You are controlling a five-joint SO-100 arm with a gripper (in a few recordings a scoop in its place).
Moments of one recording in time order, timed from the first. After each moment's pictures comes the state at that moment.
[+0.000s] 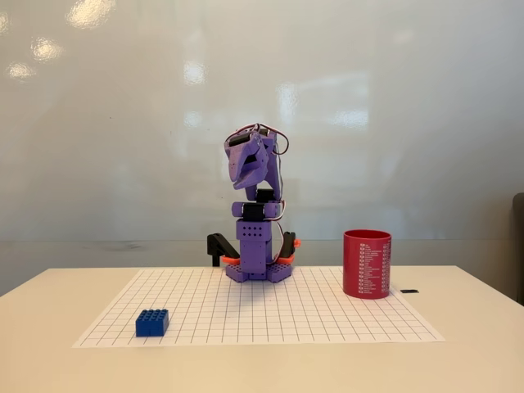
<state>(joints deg) 5.7 189.1 142.6 66.4 14.8</state>
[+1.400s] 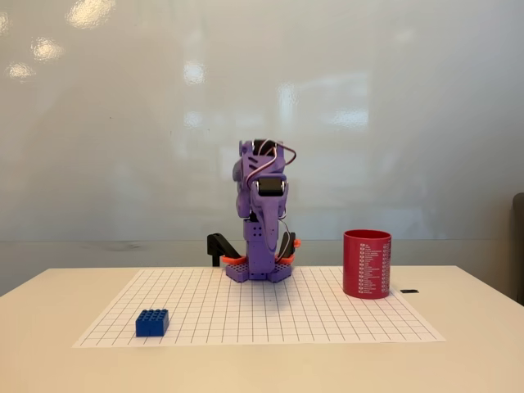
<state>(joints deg) -14.4 157.9 142.8 69.5 0.3</state>
